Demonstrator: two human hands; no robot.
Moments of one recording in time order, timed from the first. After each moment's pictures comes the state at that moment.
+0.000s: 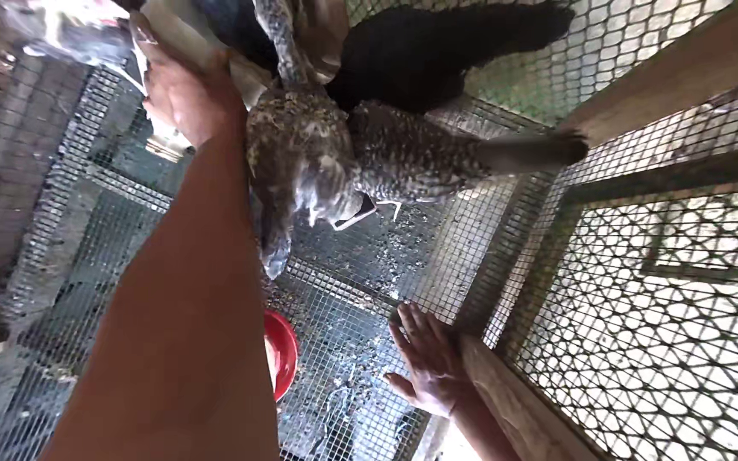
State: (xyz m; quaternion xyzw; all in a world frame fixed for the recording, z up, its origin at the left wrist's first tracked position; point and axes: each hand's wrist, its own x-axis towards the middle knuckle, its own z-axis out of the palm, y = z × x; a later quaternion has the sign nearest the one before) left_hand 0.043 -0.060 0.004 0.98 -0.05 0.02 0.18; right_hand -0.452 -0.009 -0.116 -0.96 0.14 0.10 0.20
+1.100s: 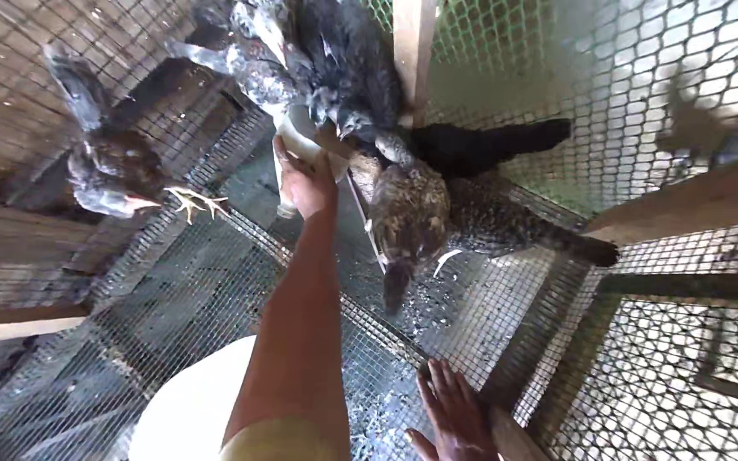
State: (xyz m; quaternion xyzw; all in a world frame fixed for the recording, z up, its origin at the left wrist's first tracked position) left_hand 0.026 -0.036 -0.022 0.92 0.02 0.07 0.39; right_hand -0.456 -0.011 -0.112 -0.97 0.13 0.10 0.20
